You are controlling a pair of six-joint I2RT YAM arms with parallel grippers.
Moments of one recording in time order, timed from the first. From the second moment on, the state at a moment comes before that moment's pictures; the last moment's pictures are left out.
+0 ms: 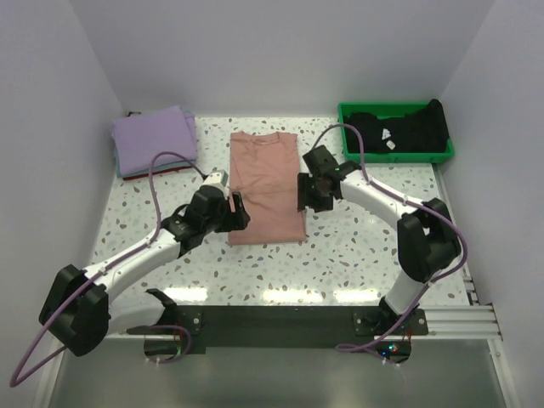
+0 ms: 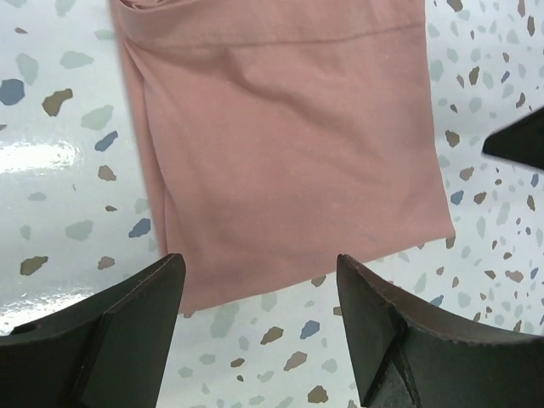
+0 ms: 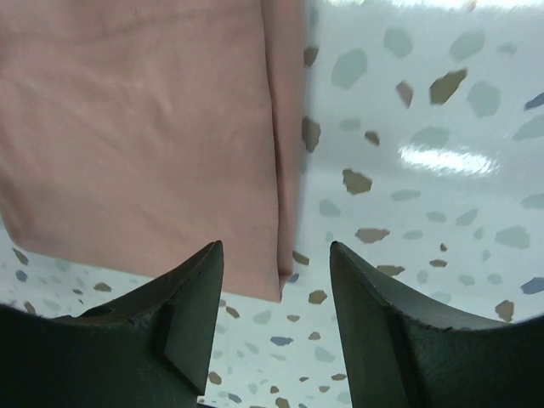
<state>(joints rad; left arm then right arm) -0.59 1.17 0.64 -0.17 -0.09 -0.59 0.52 1.72 1.31 -0.68 0.03 0.53</state>
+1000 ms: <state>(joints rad) -0.59 1.13 0.48 -0.30 -0.11 -0.71 0.63 1.71 1.00 -0.50 -0.03 0.64</state>
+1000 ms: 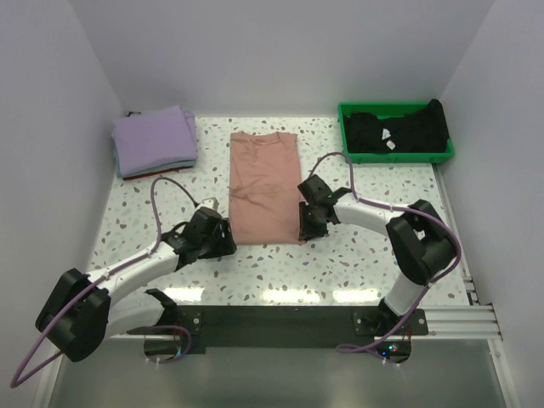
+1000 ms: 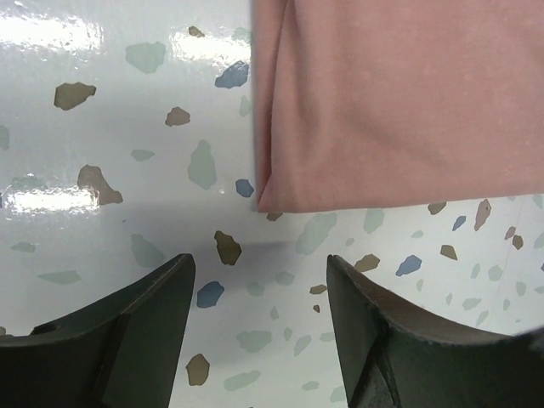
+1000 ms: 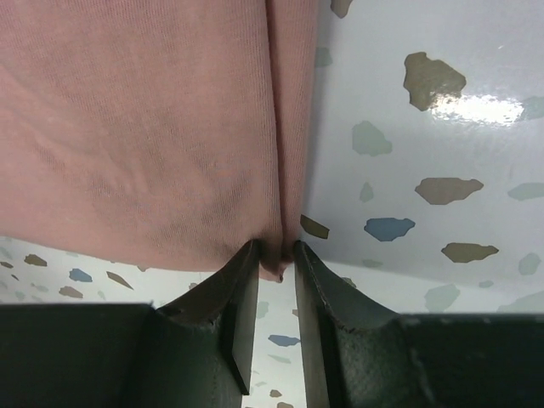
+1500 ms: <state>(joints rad) -0.59 1.18 0.47 -0.25 -0.11 -0.72 0.63 1.71 0.97 -0.45 -0.07 0.67</state>
